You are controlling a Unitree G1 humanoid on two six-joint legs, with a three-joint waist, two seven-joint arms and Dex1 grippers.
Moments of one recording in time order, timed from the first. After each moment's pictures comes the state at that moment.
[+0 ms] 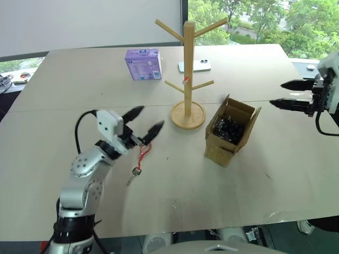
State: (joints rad) left arm -0.06 0.48 0.13 -0.37 -0.54 0.21 -0.70; right arm -0.76 -1.06 0.00 0.20 0.48 0.70 1.26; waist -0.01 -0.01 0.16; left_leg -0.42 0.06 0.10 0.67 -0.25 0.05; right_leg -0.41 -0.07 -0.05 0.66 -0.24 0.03
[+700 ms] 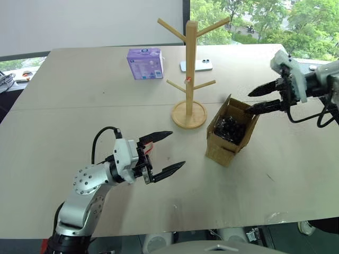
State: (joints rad) left arm 0.06 0.54 0.04 -0.44 -0.51 0.04 -0.99; right arm -1.08 -0.91 0.32 0.34 0.30 0.80 1.46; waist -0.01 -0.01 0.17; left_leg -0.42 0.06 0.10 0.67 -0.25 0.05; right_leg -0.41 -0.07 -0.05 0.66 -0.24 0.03
